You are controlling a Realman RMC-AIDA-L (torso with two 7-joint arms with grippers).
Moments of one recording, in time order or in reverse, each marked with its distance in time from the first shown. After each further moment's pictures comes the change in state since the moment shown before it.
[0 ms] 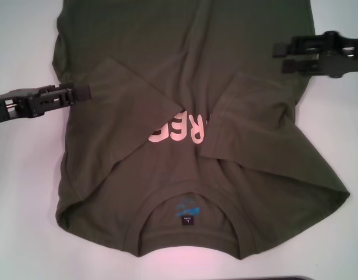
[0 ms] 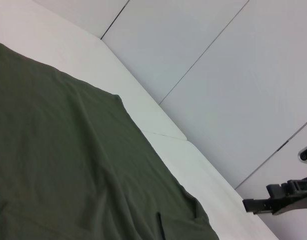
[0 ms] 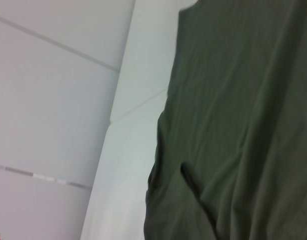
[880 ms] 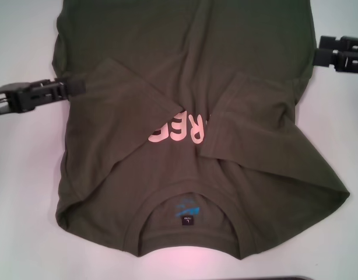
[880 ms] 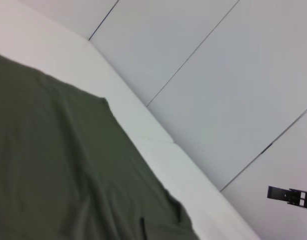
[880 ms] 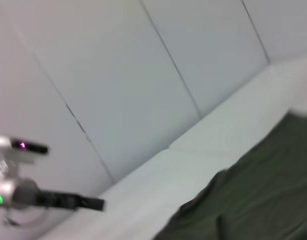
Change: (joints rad) left arm 0.000 0.008 -0.017 -0.043 -0.021 0.073 -0.041; right arm -0.170 0.043 0.038 -0.217 0.190 -0.253 -0.644
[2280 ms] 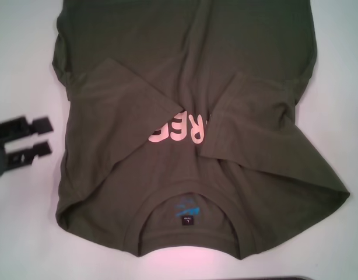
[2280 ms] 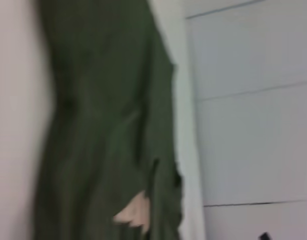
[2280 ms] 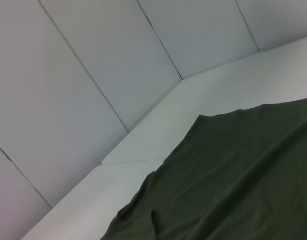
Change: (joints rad) left arm 0.136 0.021 -0.068 0.026 0.056 0.115 -0.547; right arm -0.179 0.055 0.109 -0.271 0.019 -0.035 0.153
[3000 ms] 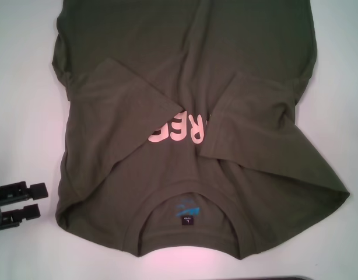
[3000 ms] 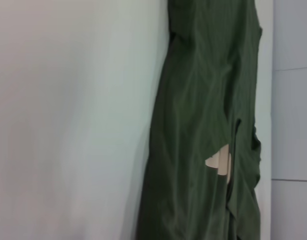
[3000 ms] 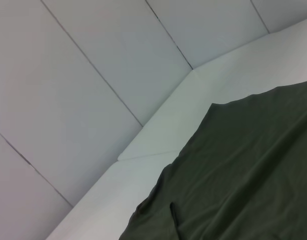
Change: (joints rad) left arm 0.072 0.013 0.015 0.006 0.198 -0.028 0.029; right arm 0.009 -0.013 -0.012 0.071 -0.013 -0.011 0.035
